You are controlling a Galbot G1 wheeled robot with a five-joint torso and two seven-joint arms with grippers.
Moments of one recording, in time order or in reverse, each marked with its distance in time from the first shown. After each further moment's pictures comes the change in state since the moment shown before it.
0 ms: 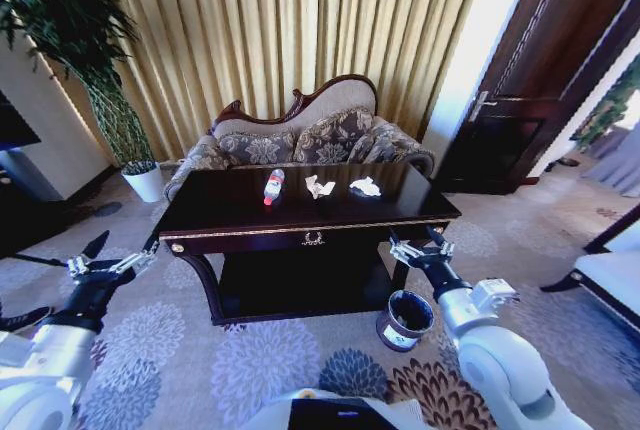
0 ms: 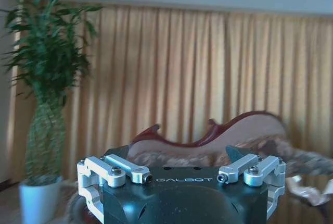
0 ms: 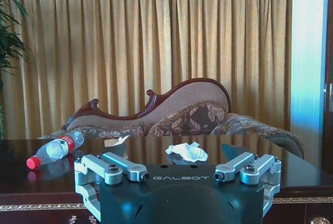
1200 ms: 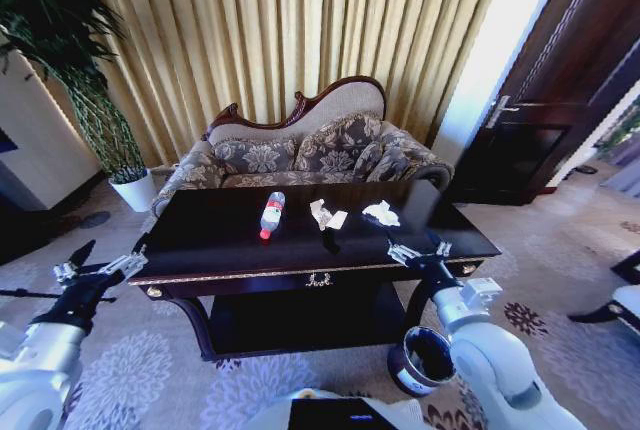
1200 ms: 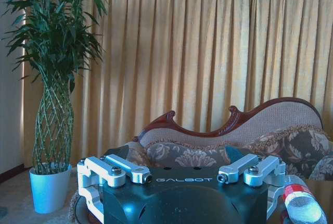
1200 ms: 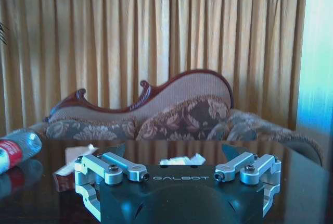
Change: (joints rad) left arm -0.005 0.017 -0.035 0.000 -0.032 0.075 -0.060; right arm 0.050 -0.017 -0.018 -0.073 -0.015 -0.012 0.005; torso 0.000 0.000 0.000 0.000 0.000
